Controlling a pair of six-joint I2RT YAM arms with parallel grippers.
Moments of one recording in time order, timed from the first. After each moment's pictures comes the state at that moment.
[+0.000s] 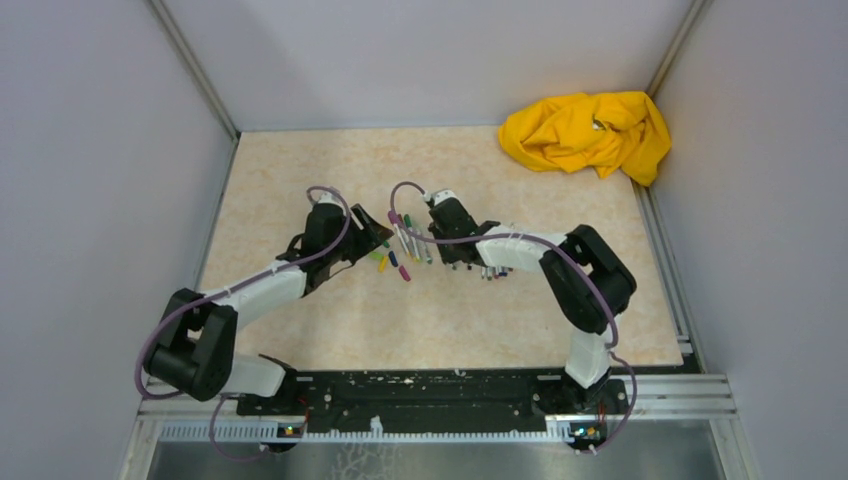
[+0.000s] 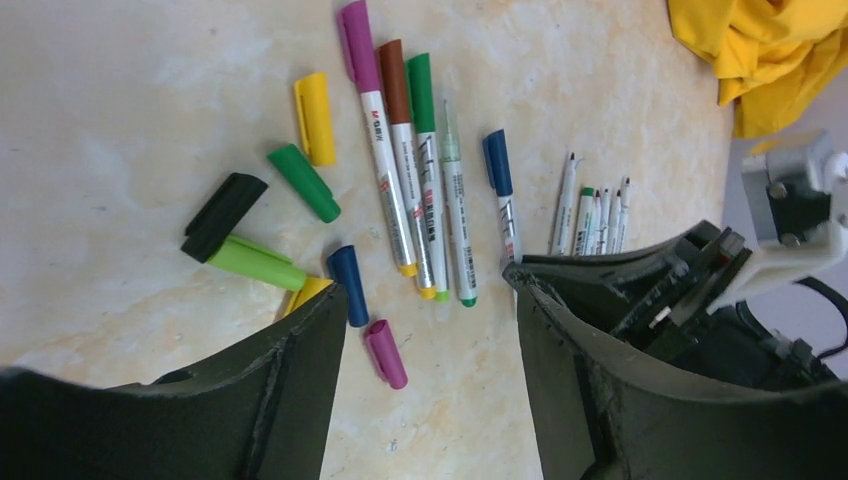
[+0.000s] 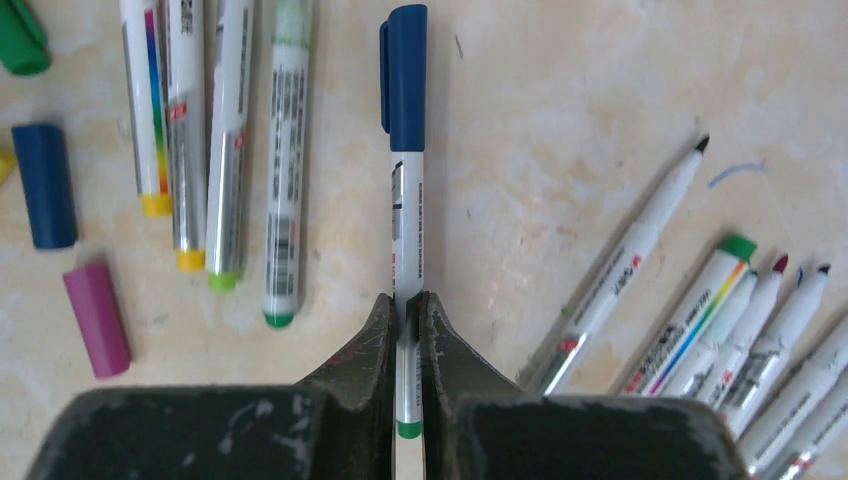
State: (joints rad) left arm -0.44 1.36 0.65 0.17 0.02 -0.88; right arm 0.73 1.86 1.13 -0.16 0.20 0.22
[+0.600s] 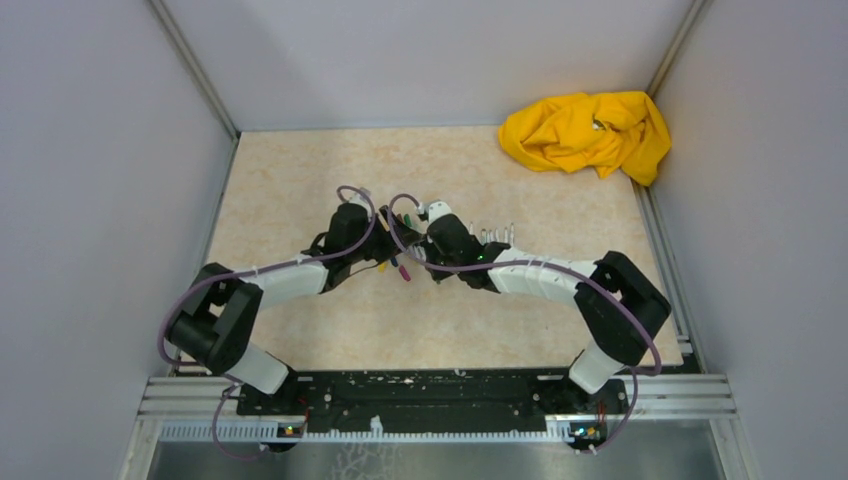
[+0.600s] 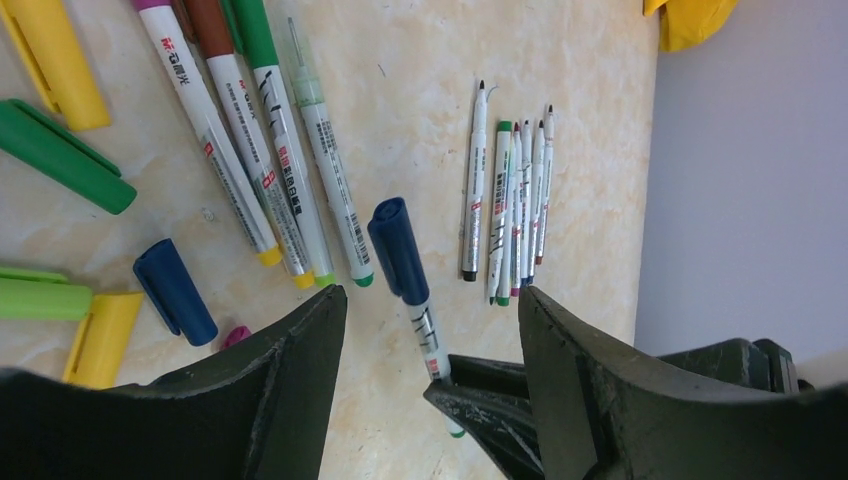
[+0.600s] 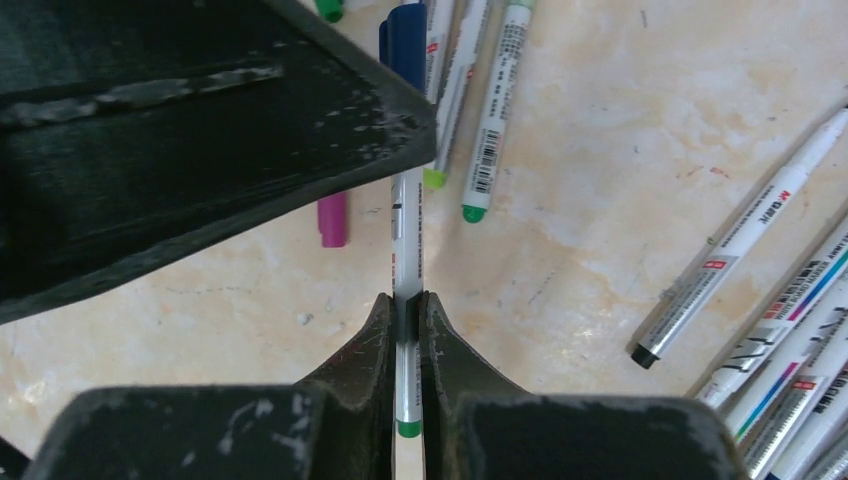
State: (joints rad) left arm -0.55 1.53 0.69 0.36 0.15 -0.96; right arm 0.85 1.60 0.94 -0.08 0.14 0.32
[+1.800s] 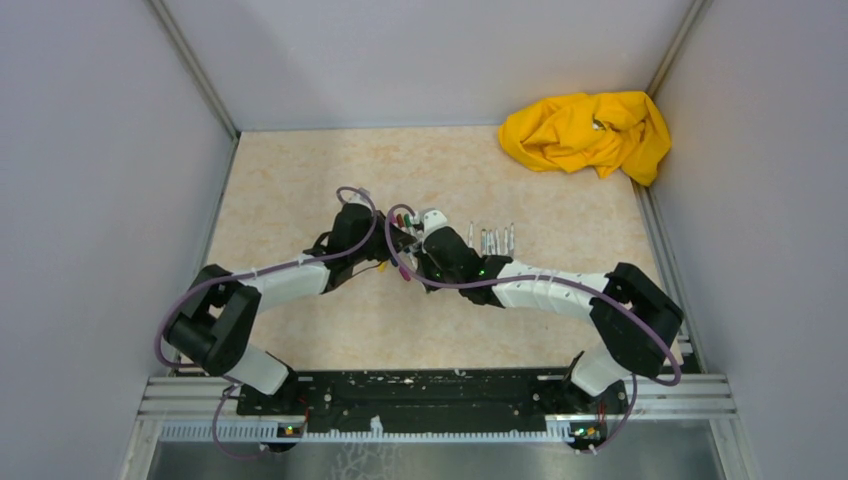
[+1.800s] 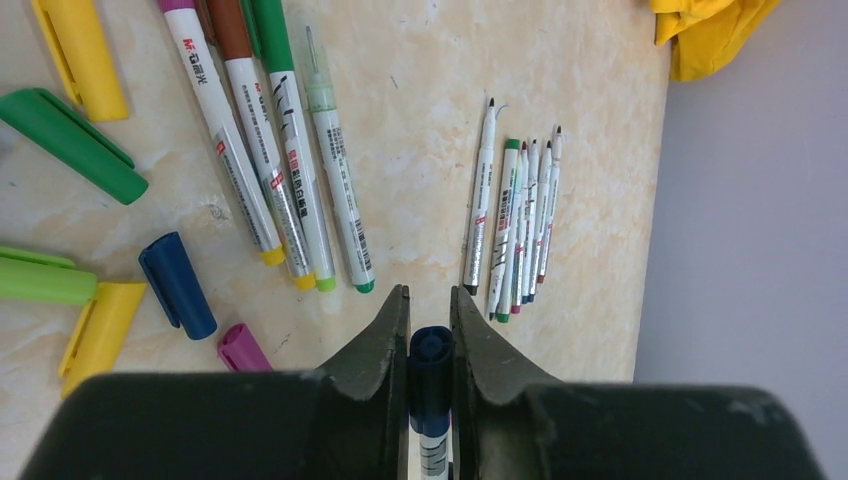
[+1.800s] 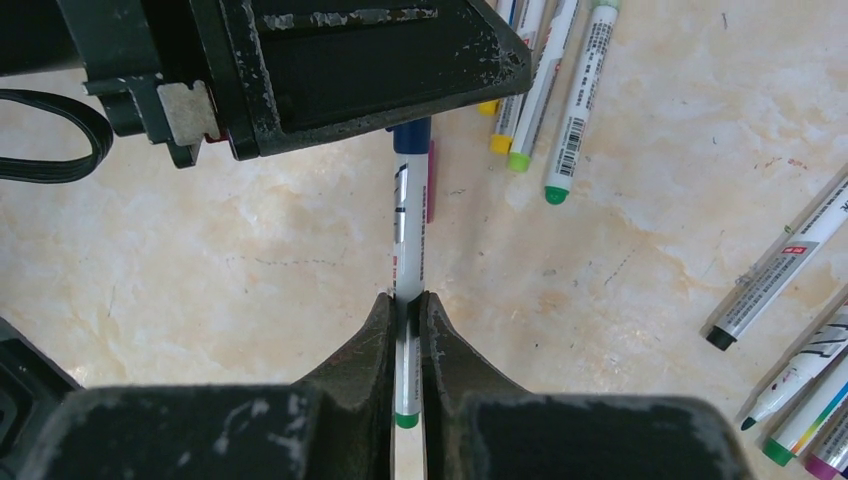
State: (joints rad) left arm -0.58 1.52 0.71 0.31 0.06 -1.01; right arm 0.95 1.51 0.88 -0.03 0.16 0.38
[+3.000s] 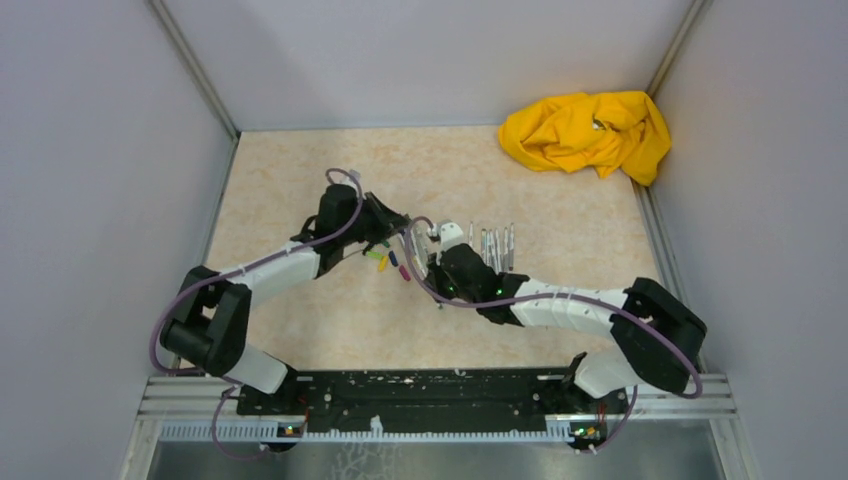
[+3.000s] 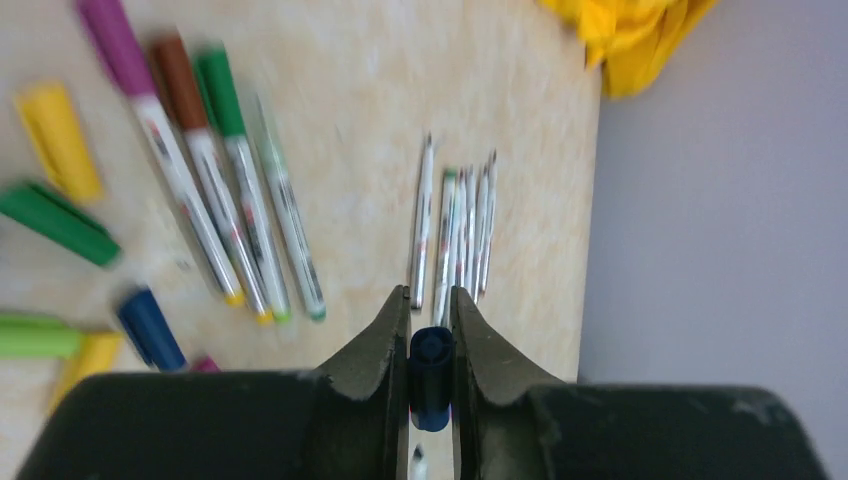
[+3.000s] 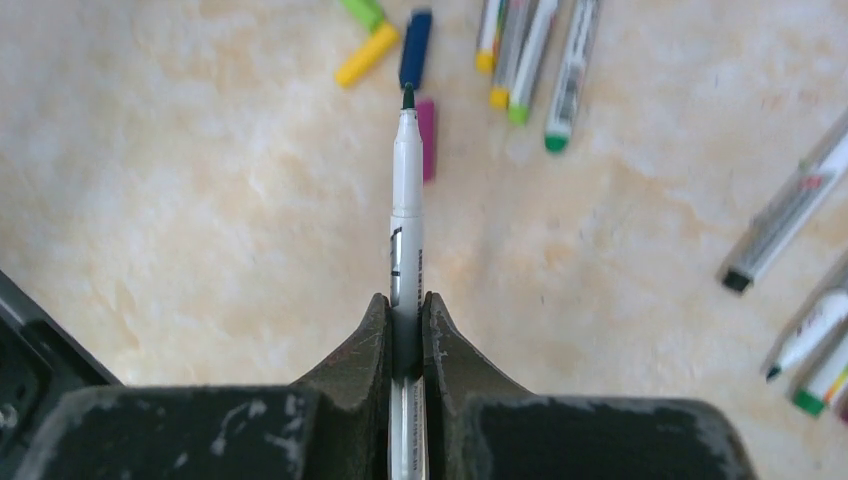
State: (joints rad) left arm -0.50 1.51 0.78 0.26 0.22 -1.01; right arm 0.97 1.41 0.72 0.13 0.18 0.43
